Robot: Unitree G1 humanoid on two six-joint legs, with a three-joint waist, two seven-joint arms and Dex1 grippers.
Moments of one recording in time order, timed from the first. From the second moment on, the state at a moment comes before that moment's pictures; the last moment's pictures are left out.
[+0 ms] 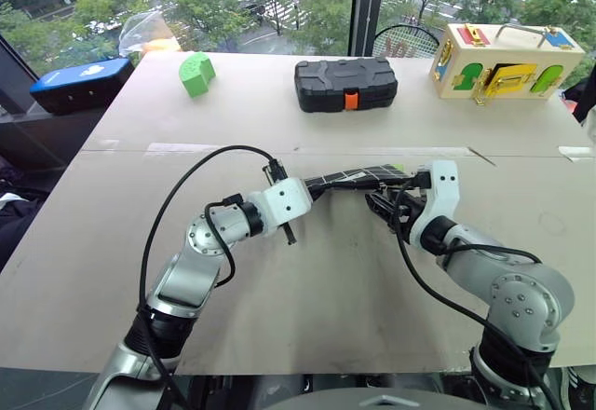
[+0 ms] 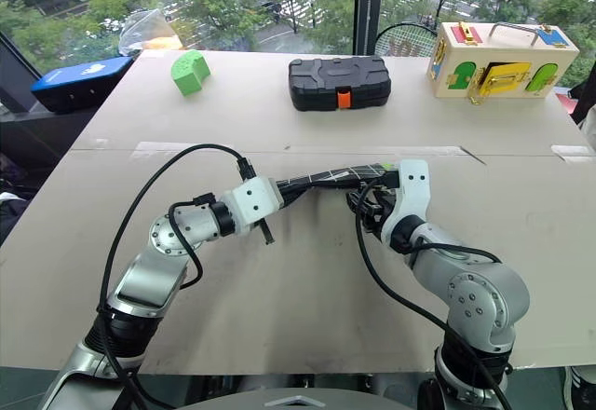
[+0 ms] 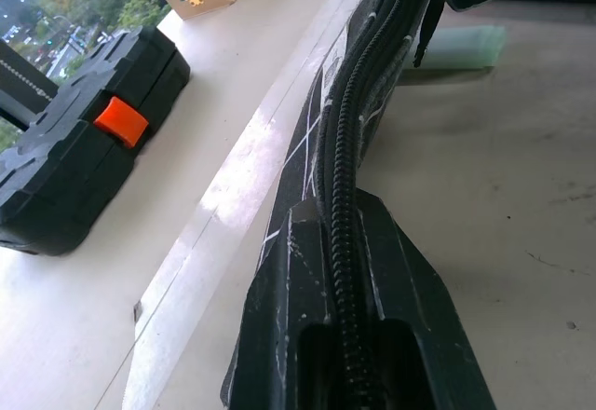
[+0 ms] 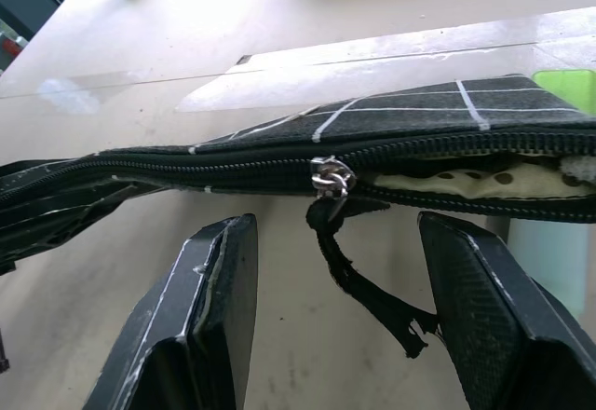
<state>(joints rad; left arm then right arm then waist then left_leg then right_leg) -0.27 0.54 -0.19 -0.27 0.08 0.14 -0.72 -0.27 0.01 -0.16 -0.73 0.67 1.36 -0.07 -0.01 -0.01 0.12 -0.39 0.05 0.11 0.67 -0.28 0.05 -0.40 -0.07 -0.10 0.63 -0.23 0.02</state>
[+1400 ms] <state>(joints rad) -0.23 0.56 -0.20 -0.26 0.10 0.10 -0.71 -0.47 -0.27 0.21 -0.60 0.52 1.27 0.10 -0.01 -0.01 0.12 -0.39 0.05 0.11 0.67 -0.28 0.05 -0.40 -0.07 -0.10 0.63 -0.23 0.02</state>
